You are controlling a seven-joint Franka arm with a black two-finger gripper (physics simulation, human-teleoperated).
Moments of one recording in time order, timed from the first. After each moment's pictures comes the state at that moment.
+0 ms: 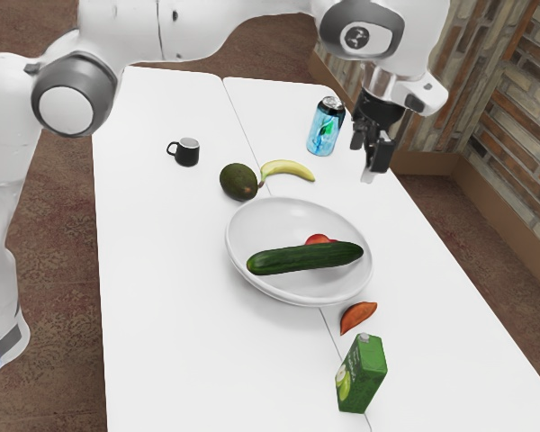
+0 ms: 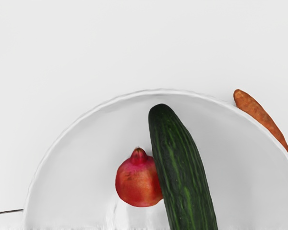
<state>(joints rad) -0.16 0.26 -0.06 -1.07 0.14 1.43 -0.03</state>
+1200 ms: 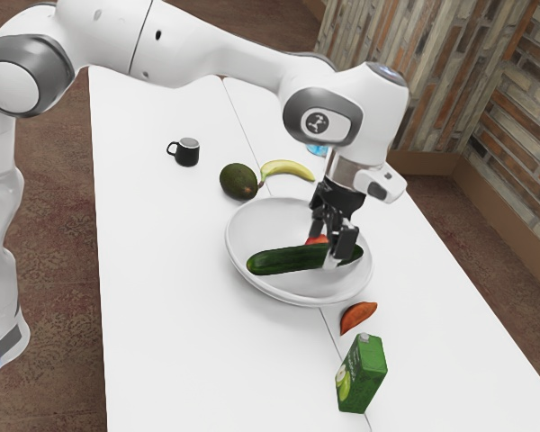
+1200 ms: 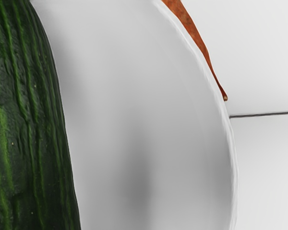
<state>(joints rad) -0.23 0.09 -0.03 -1.67 -0.08 1.74 -0.19</state>
